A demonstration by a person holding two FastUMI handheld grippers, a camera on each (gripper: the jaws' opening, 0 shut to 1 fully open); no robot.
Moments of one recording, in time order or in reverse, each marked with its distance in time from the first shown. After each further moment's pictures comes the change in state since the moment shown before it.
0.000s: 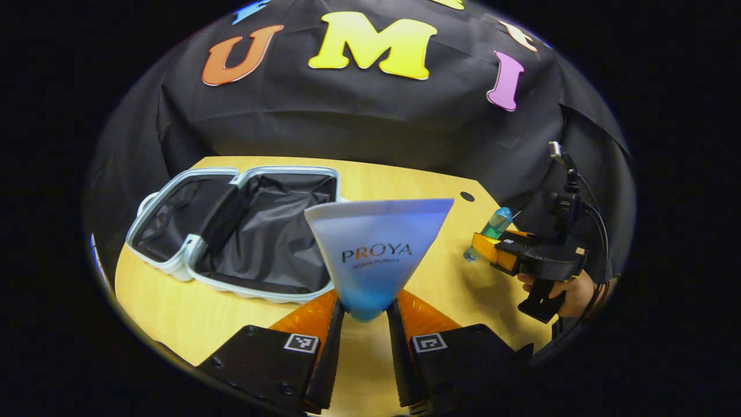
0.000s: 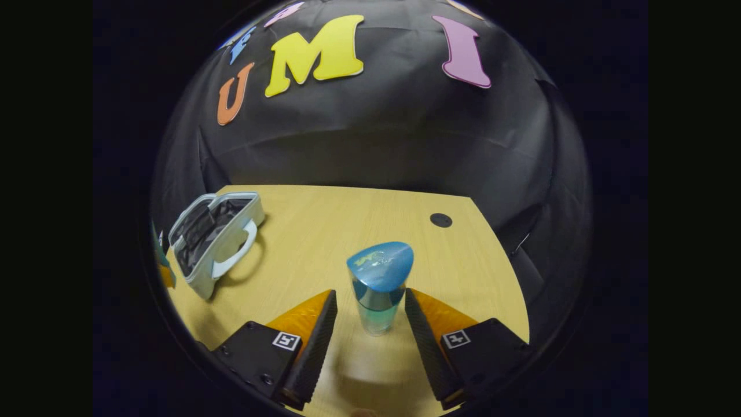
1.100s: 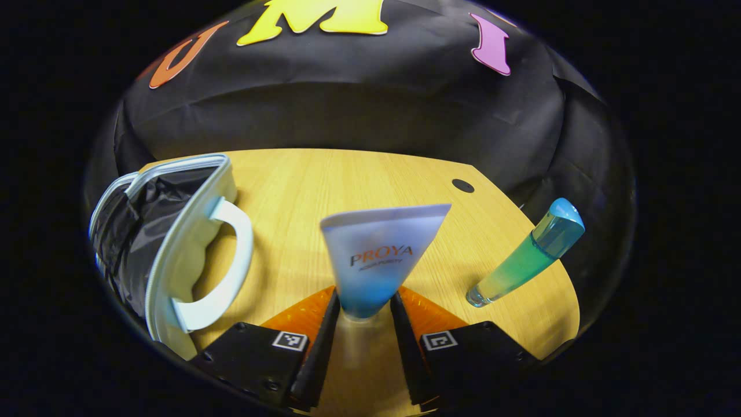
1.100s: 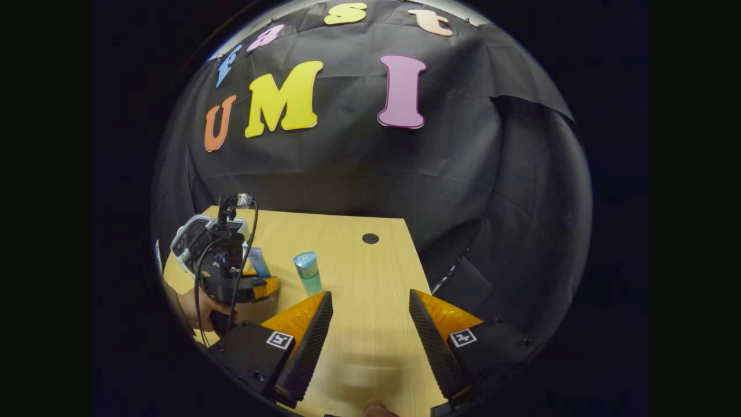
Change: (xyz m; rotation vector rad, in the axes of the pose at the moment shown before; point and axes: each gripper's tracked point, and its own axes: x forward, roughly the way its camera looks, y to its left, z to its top) left arm 0.209 -0.126 -0.002 0.097 0.036 -0.093; right arm -0.181 -0.105 0.036 0.035 -0.085 -0.150
